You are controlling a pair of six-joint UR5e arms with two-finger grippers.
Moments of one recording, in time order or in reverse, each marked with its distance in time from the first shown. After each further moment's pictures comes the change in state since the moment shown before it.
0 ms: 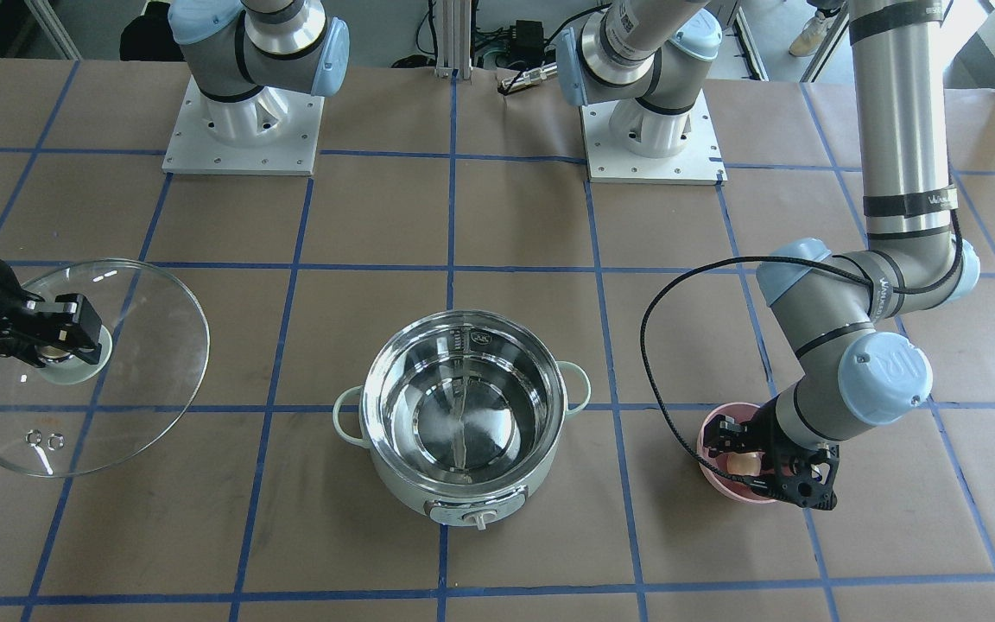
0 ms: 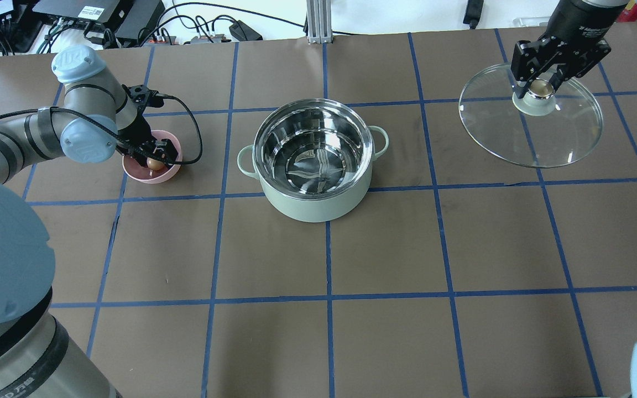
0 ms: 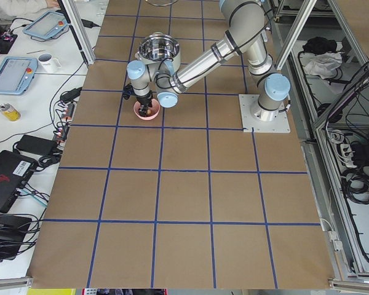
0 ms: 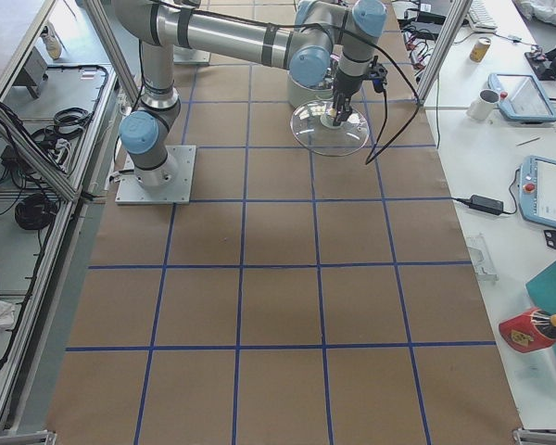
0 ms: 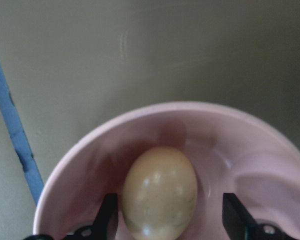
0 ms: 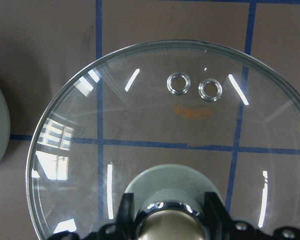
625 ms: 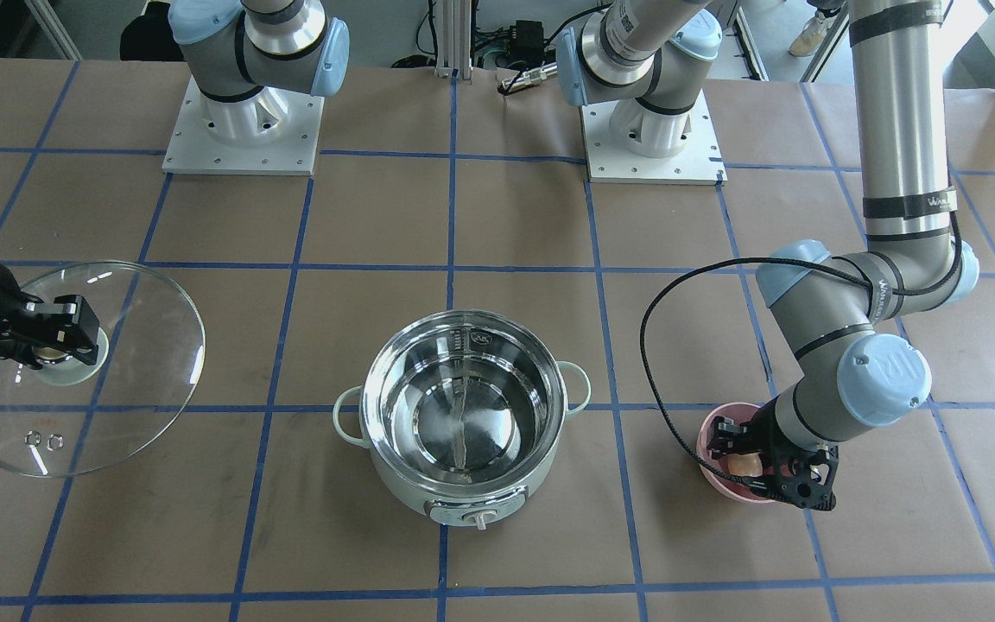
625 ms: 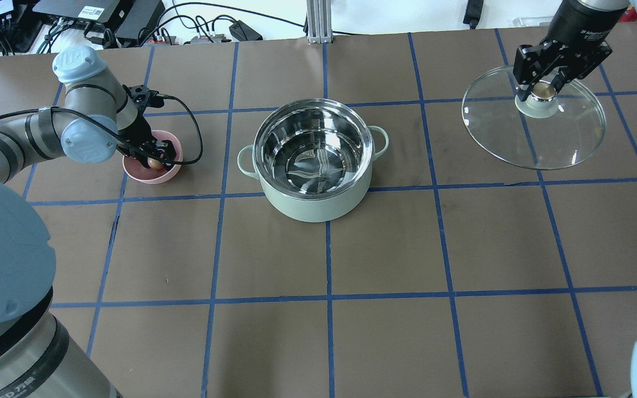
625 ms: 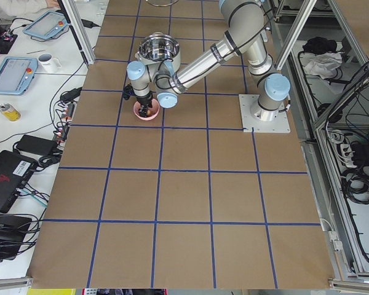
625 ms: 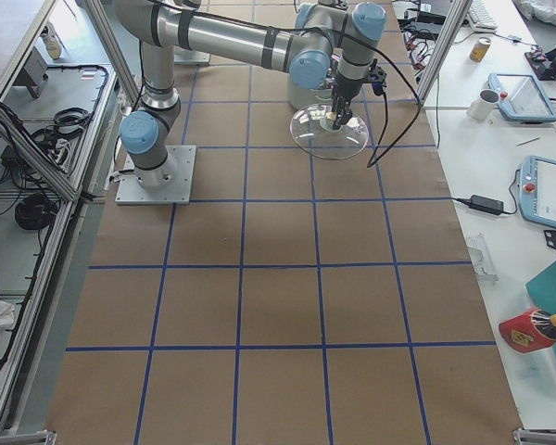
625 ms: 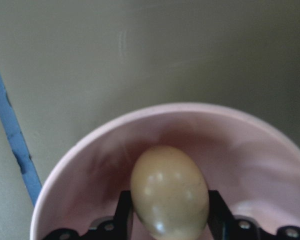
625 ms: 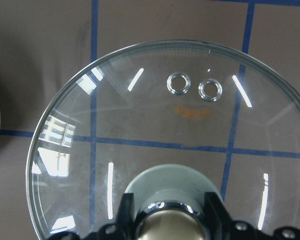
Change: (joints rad) left arm -0.001 -0.002 0.001 0.000 0.002 0.000; right arm -0.003 0.001 0.013 -0.014 -0.016 -0.033
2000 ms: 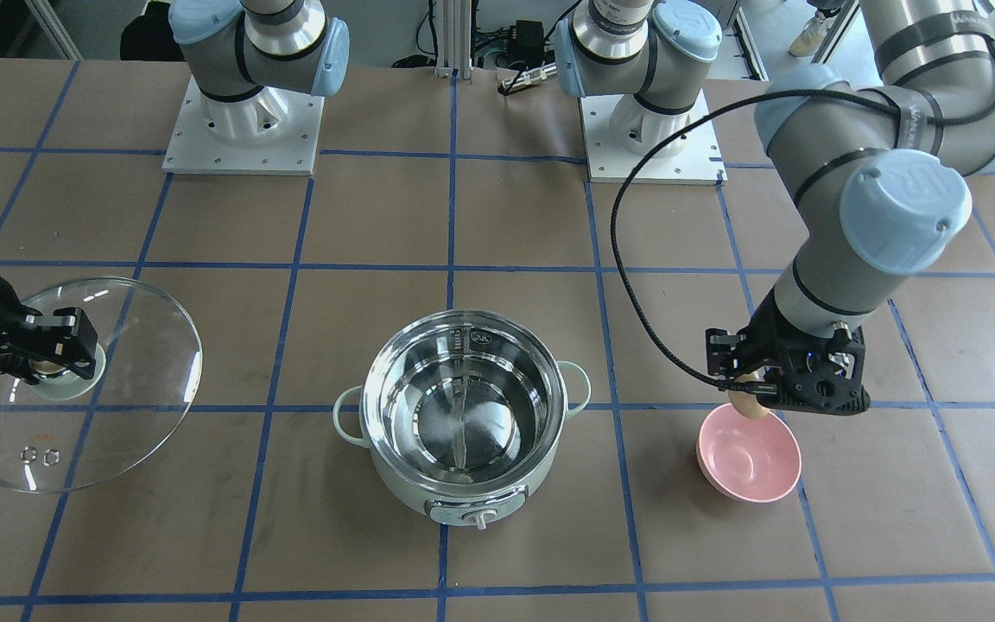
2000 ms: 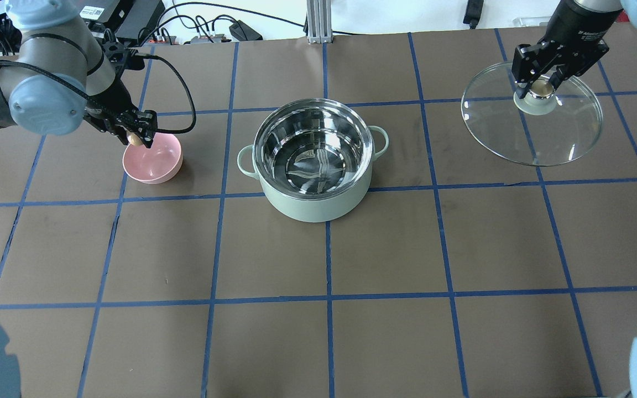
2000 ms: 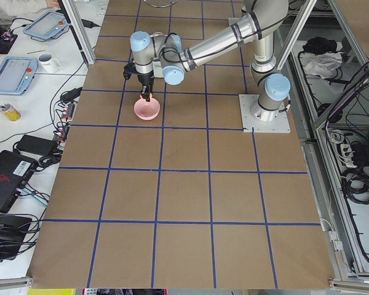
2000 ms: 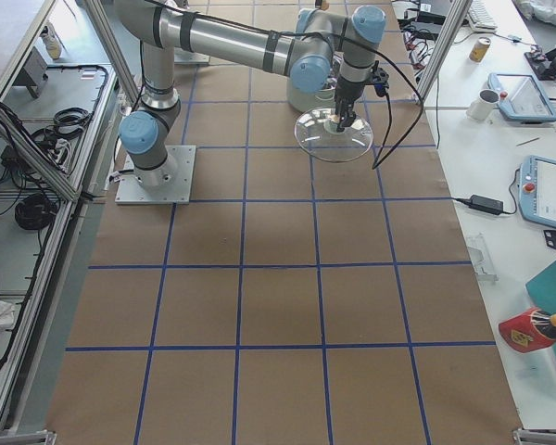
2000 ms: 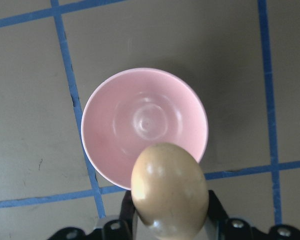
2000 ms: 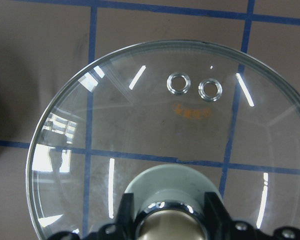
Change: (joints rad) left arm -0.133 0.286 0.090 -0.308 0.064 -0.237; right arm 0.000 0.010 0.012 -0.060 0.001 -0.021
